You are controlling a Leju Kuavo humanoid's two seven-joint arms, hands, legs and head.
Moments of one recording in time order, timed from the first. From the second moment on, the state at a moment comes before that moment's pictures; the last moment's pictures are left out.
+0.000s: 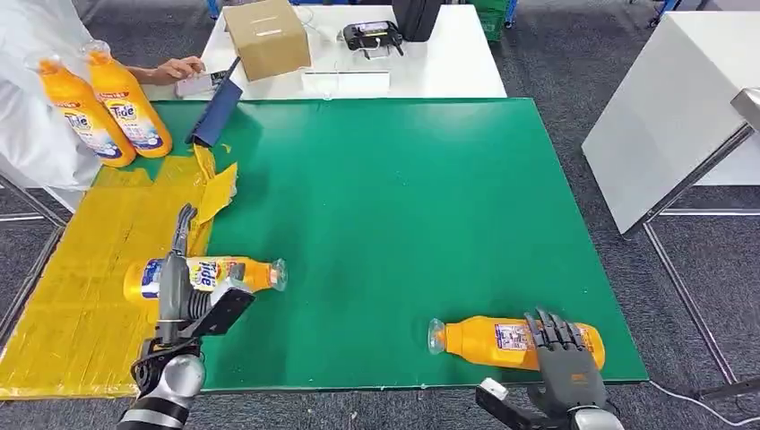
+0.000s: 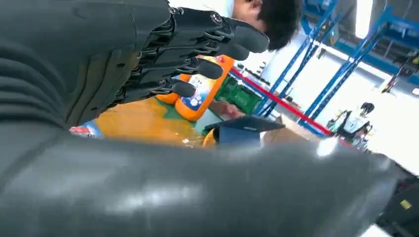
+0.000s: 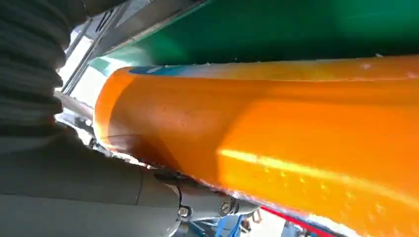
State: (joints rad) left arm -0.14 -0.02 -0.10 -1.28 -0.84 0.62 -0.30; right arm 0.27 -0.42 0.34 -1.58 1.23 -0.13 0.42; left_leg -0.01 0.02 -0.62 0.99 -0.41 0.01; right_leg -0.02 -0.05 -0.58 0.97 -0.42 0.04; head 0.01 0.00
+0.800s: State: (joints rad) left arm -0.09 -0.04 -0.16 -1.38 -0.76 0.62 -0.33; right arm 0.15 -0.29 0.23 -1.39 1.20 -0.13 0.19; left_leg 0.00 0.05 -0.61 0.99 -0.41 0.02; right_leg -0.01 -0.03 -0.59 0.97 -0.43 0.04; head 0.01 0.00
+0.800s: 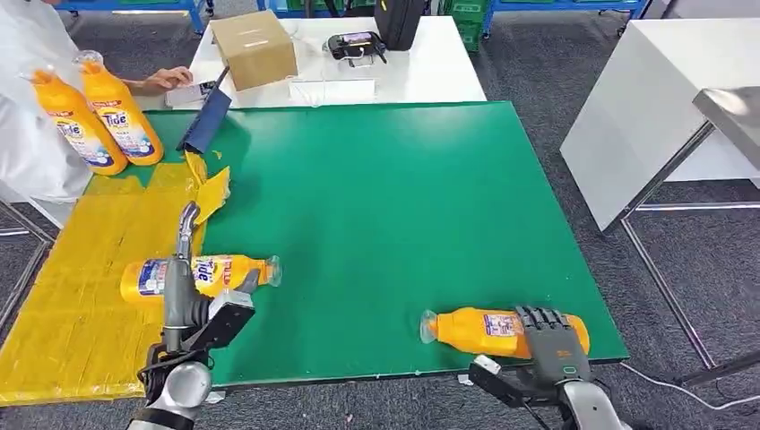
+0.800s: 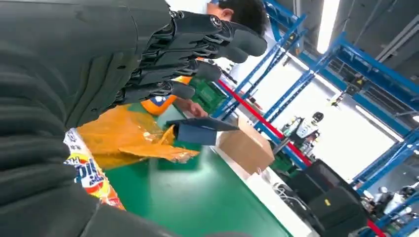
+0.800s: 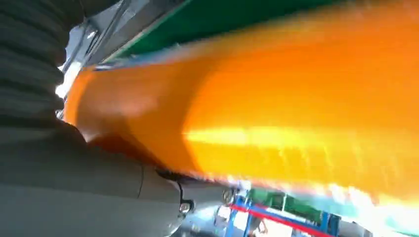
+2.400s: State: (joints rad) left arm -0.01 -0.03 -0.38 -1.58 -0.22 0.05 -0.47; right arm 0.00 -0.01 0.25 -1.73 0.35 -0.33 -0.37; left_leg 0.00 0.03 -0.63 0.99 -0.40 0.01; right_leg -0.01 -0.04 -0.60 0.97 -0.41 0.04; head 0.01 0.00
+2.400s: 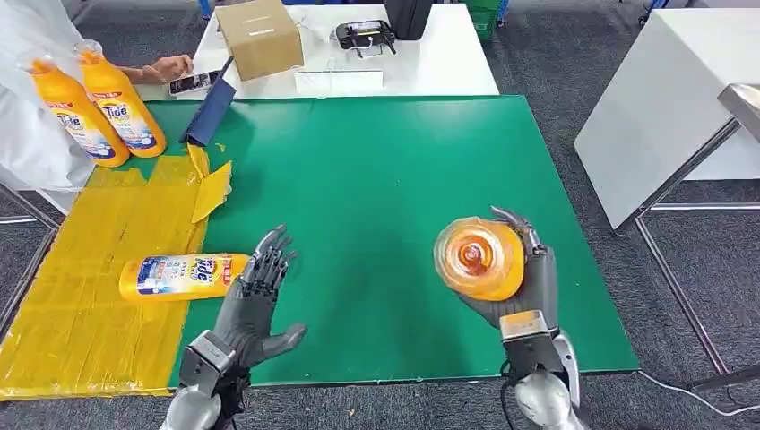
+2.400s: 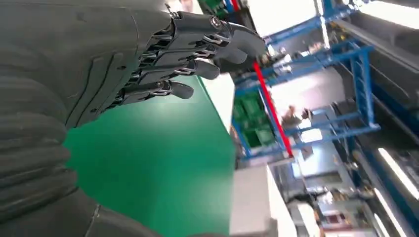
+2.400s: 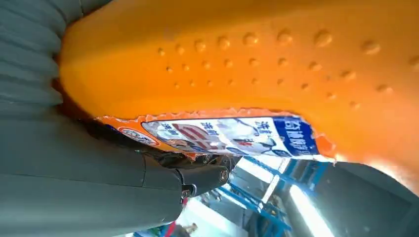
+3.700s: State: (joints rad) left arm -0.06 0.00 -0.48 -1.63 -0.21 0.25 -0.55; right arm -0.28 0.18 0.68 -1.27 0.33 -0.24 -0.34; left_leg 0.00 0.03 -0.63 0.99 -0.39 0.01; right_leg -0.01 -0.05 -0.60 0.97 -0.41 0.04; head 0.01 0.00
